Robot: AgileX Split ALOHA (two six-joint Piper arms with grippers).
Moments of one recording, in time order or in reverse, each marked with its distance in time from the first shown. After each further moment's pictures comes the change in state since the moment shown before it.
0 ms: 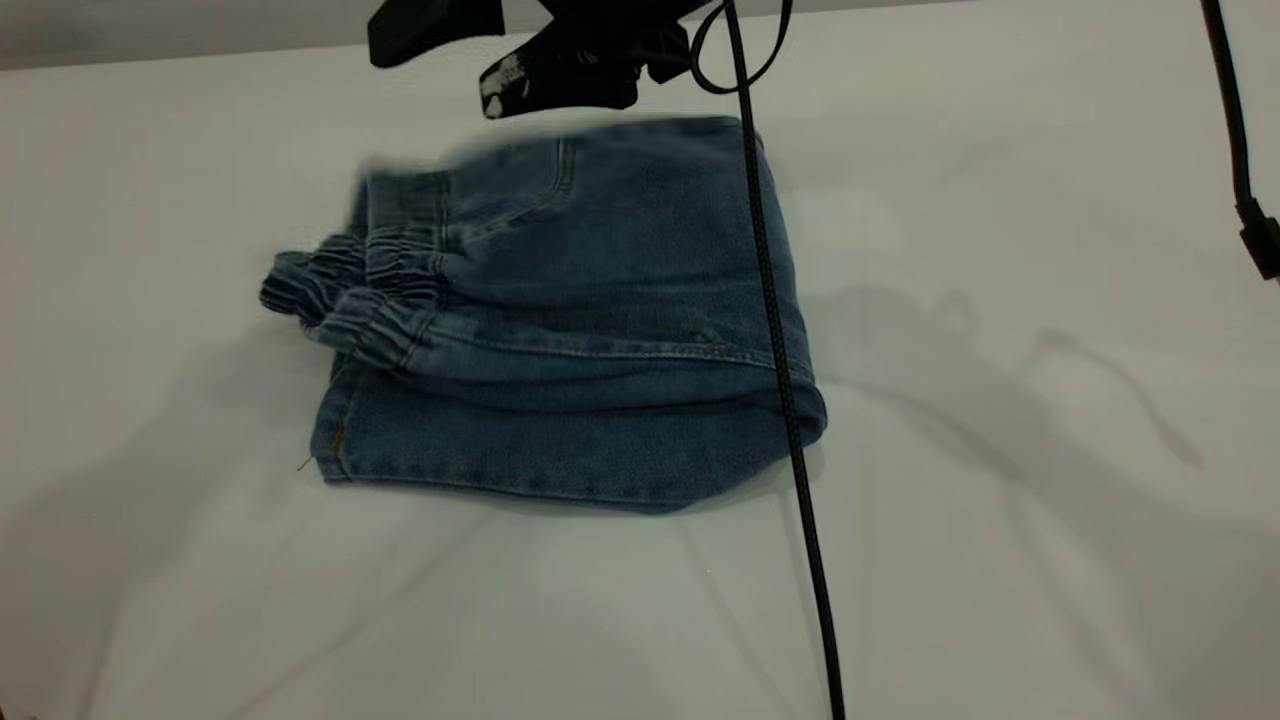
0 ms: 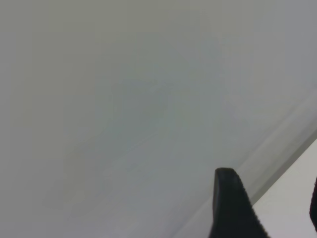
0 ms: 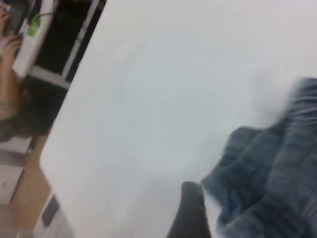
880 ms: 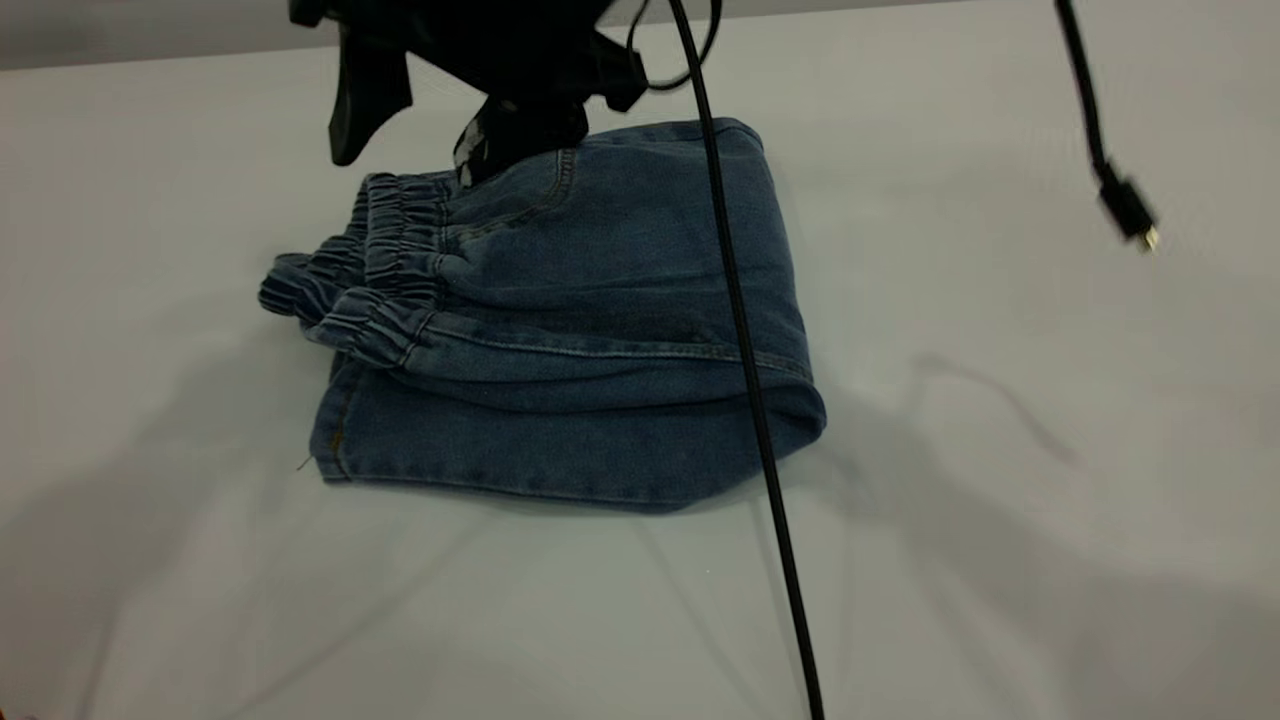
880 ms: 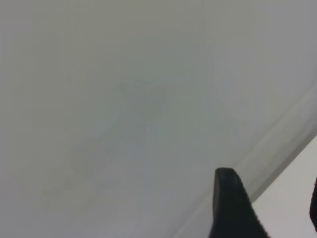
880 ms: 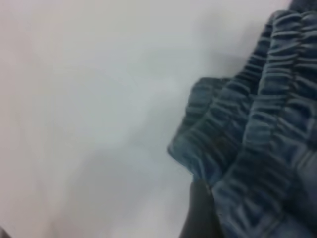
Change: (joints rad) left arm 0.000 -0.012 0.000 -0.003 0.013 0.000; right arm 0.190 0.002 -0.189 -0.937 -0.152 1.027
